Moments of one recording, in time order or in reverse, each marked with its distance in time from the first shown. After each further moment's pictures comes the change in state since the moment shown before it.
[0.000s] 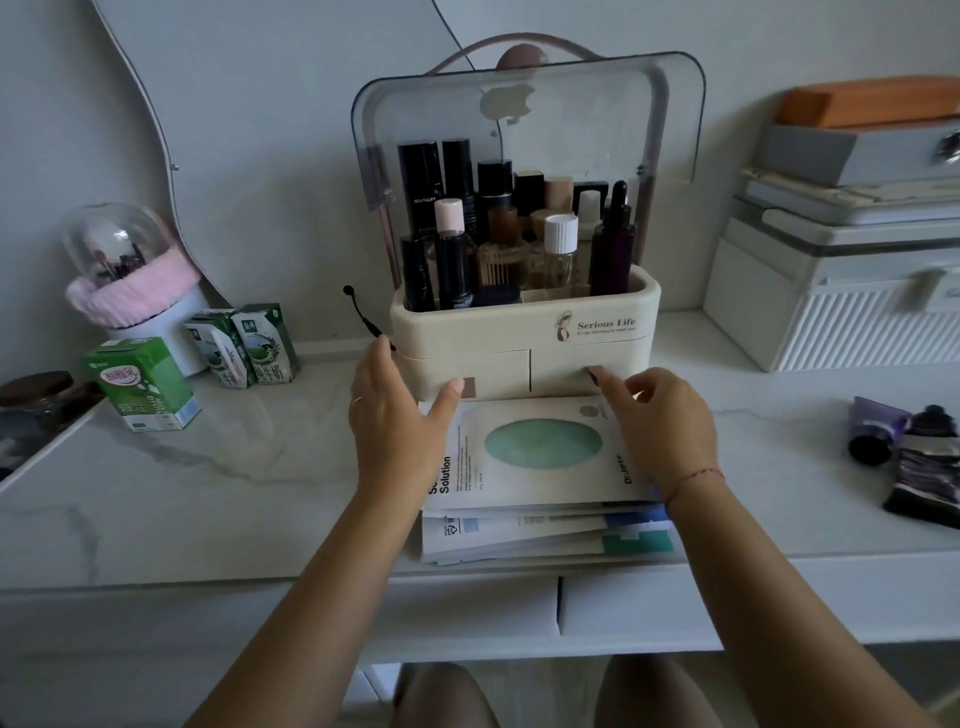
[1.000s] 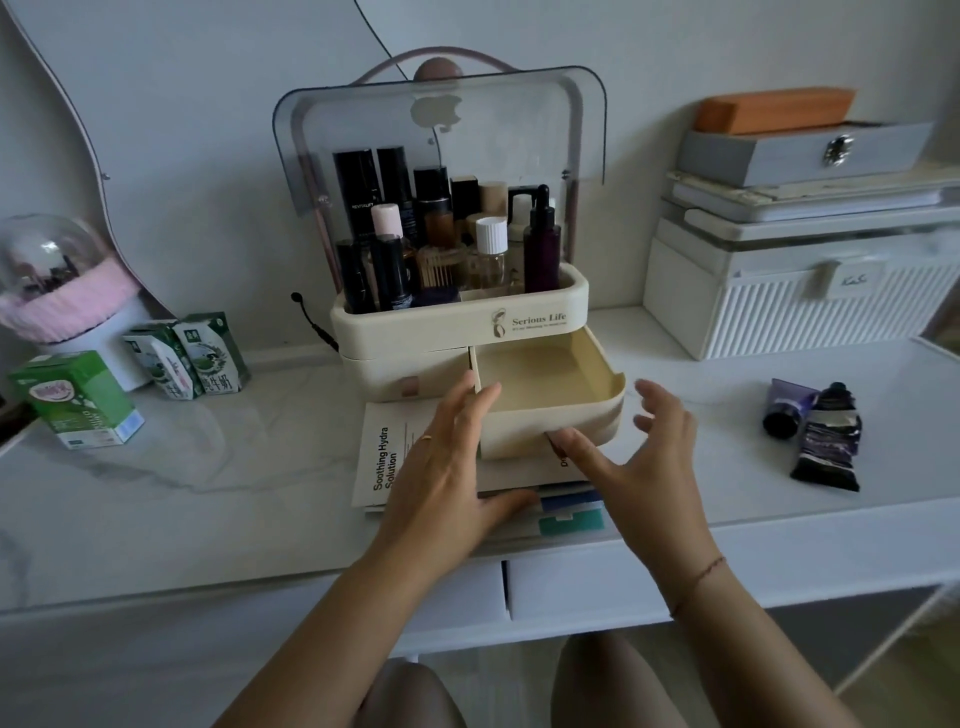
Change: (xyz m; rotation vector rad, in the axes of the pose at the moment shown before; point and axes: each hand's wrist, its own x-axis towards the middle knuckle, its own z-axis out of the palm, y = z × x) left_hand -0.069 0.028 0.023 0.031 -0.308 0.563; right_hand -0.070 0.022 -0.046 0.256 -0.008 -0.052
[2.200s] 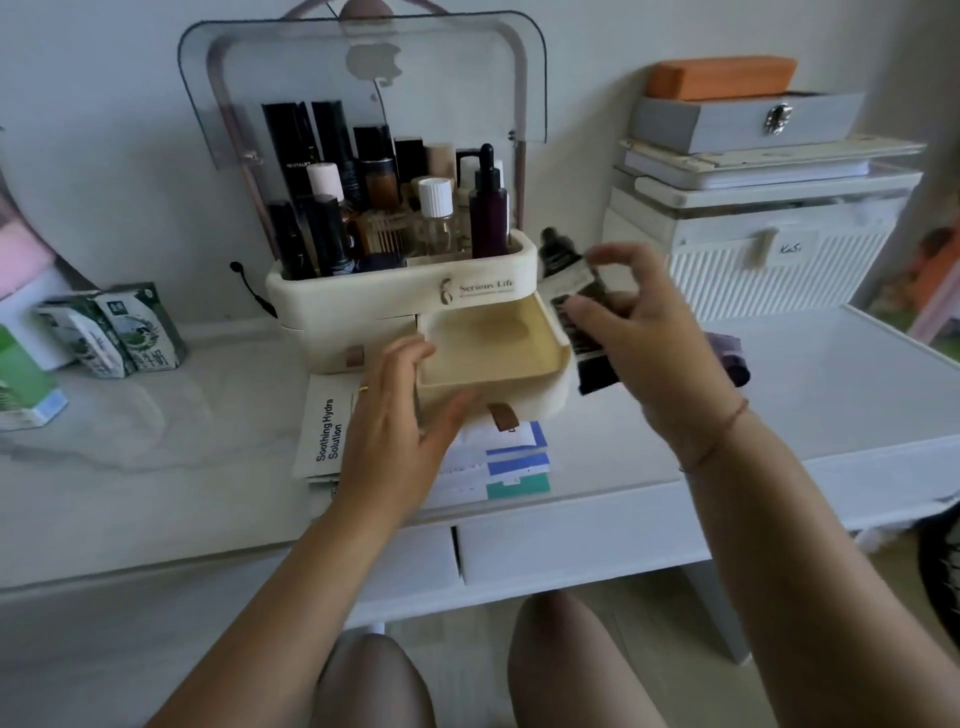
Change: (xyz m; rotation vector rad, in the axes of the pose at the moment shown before) left_hand 0.016 0.011 0.005 -0.223 0.168 -0.114; right_hand 0.048 -0.051 -0.051 0.312 -0.152 -0.011
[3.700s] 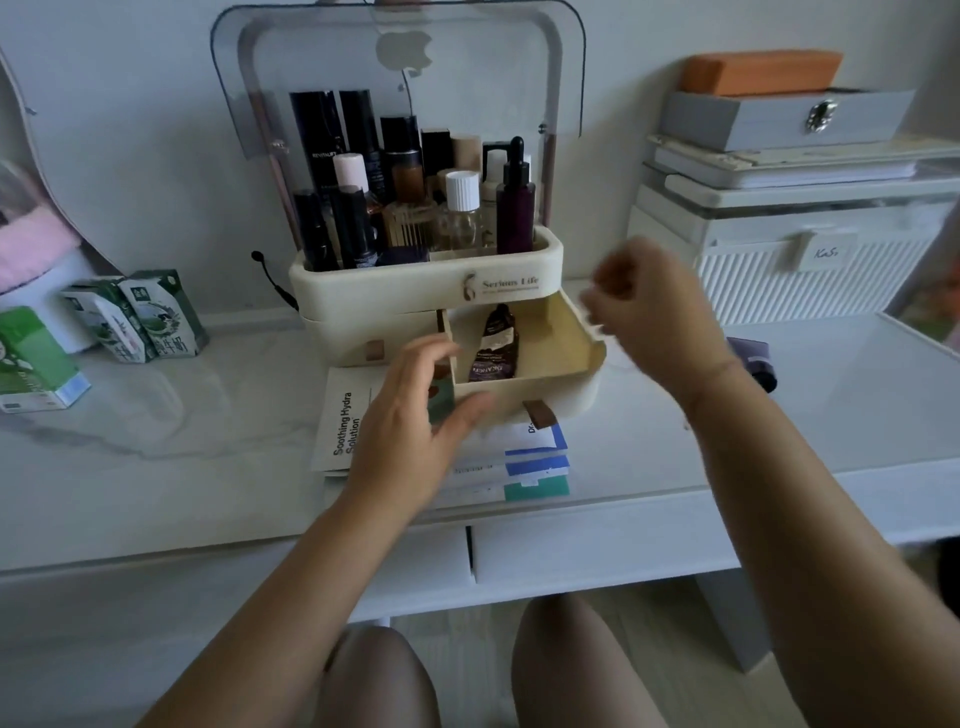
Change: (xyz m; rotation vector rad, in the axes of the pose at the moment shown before) left_hand 0.004 -0.002 -0.007 0.062 -0.020 0.056; right_hand 0.051 0.022 0.004 -0.661 0.088 -0.265
